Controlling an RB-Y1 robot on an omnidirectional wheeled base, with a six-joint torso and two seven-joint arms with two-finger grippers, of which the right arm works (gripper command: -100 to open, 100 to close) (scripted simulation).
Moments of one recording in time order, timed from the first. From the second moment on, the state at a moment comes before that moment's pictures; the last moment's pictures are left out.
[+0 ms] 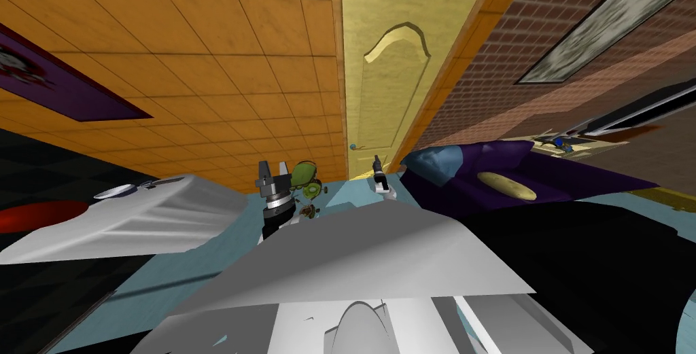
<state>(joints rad) -0.10 -0.10 -0.20 -1.07 -0.10 -0.65 0.11</state>
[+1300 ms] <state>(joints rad) -0.26 -0.10 -0.25 -0.73 -0.14 -0.67 0.17</state>
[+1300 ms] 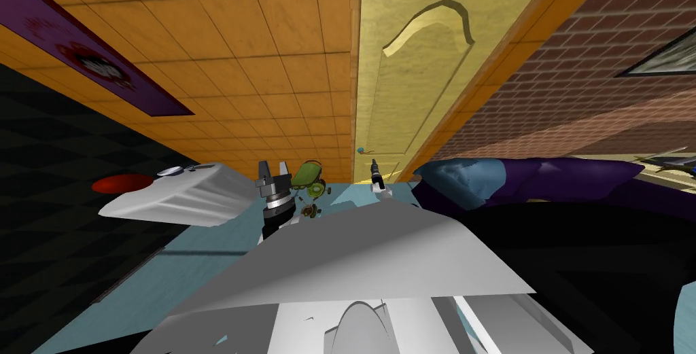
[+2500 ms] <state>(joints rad) -0.32 -0.11 -0.28 -0.55 -0.16 -0.68 0.19</state>
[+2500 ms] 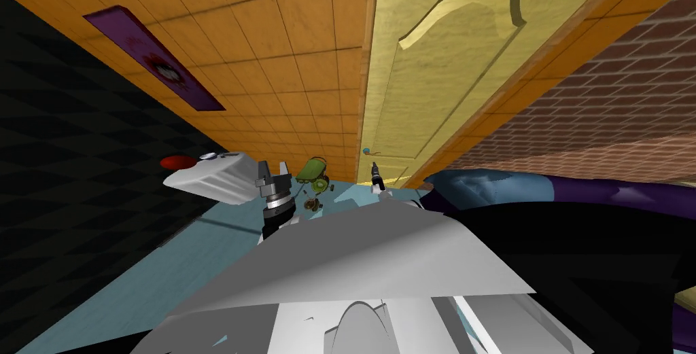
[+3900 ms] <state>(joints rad) -0.23 -0.17 -0.34 -0.65 -0.21 -0.67 0.18</state>
